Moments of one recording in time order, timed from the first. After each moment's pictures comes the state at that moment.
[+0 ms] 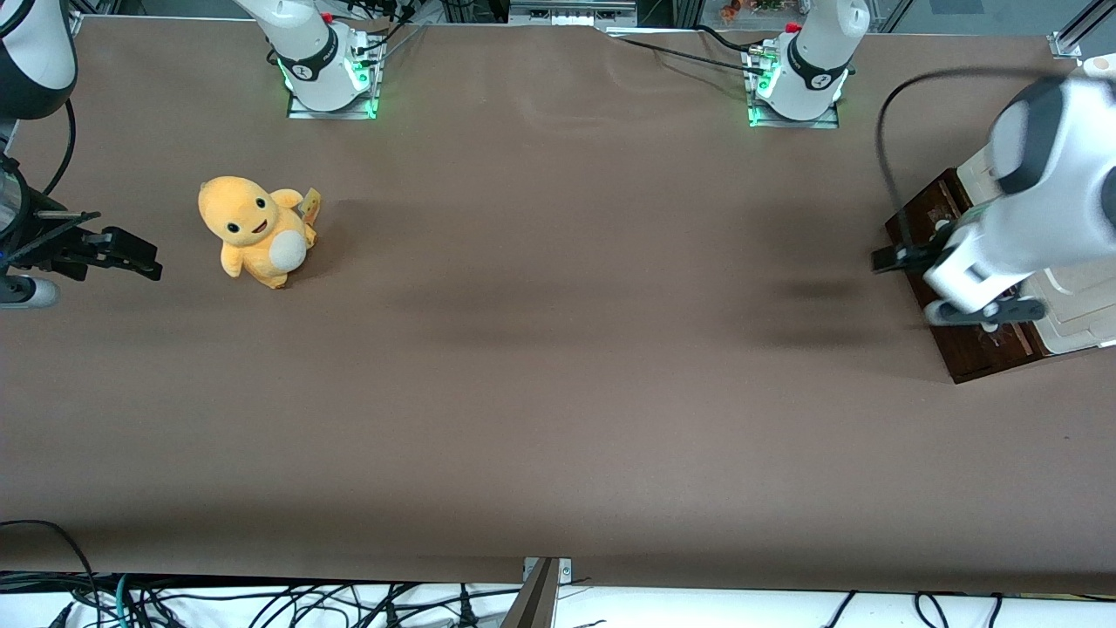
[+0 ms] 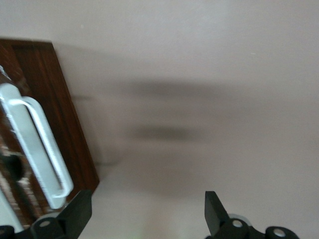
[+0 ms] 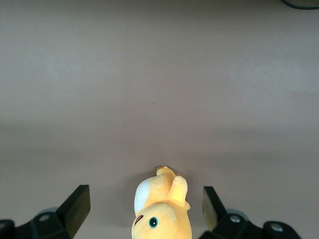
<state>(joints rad) -0.05 0.24 -0.03 -1.74 0.09 1.68 -0.22</state>
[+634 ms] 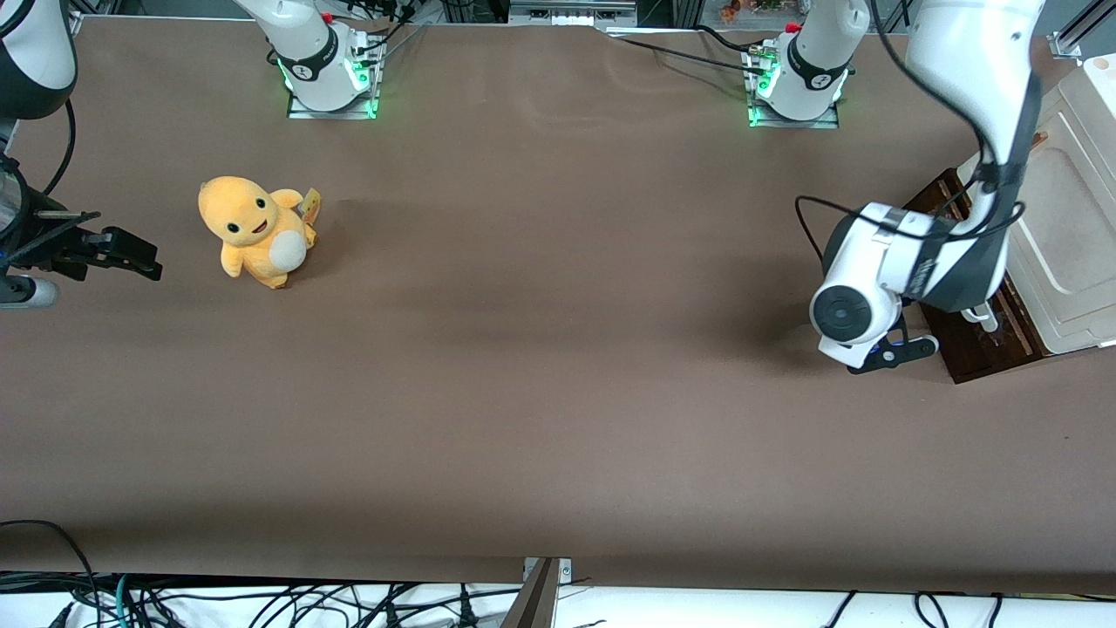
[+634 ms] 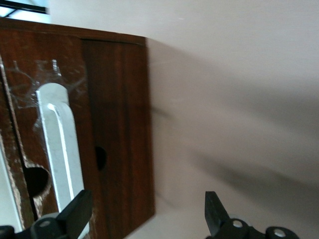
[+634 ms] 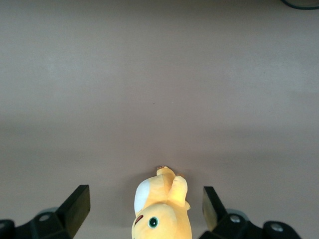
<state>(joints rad) -0.10 0.52 -0.09 -1.78 0.67 1.68 -0.78</state>
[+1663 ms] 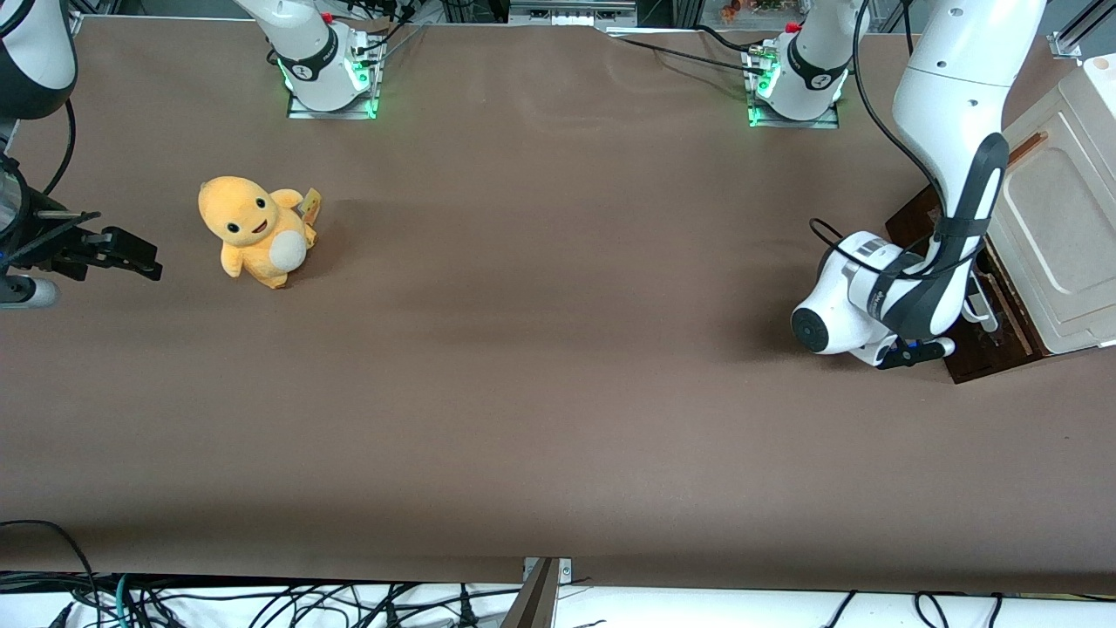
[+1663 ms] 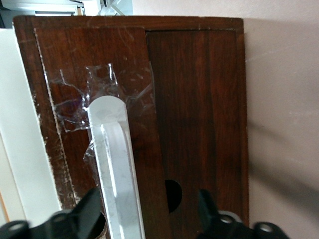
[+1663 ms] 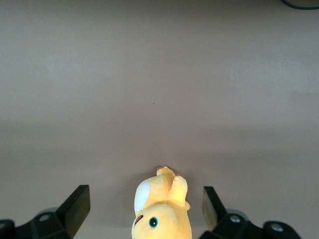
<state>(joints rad) -0.06 0.63 -0.09 -1.82 1.00 1.52 -0.84</state>
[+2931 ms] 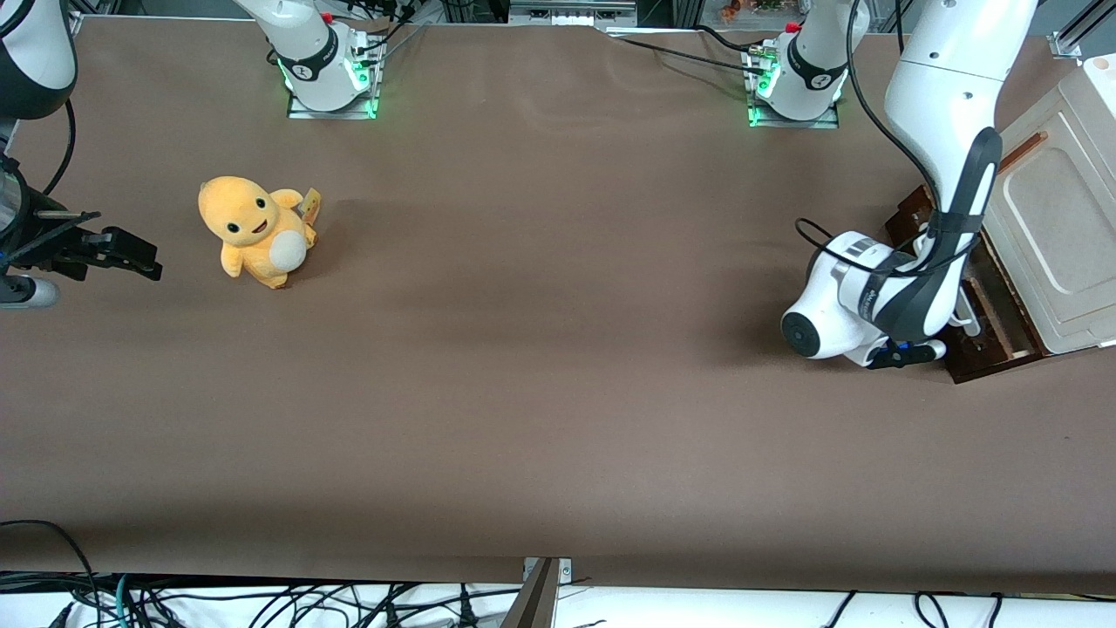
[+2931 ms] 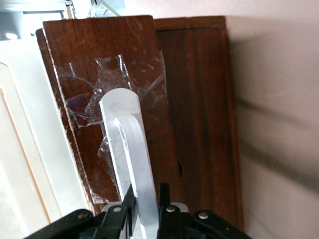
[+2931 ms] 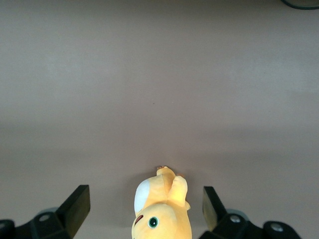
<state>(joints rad) -0.10 0.63 -0.12 -1.74 0.92 1.44 -0.75</state>
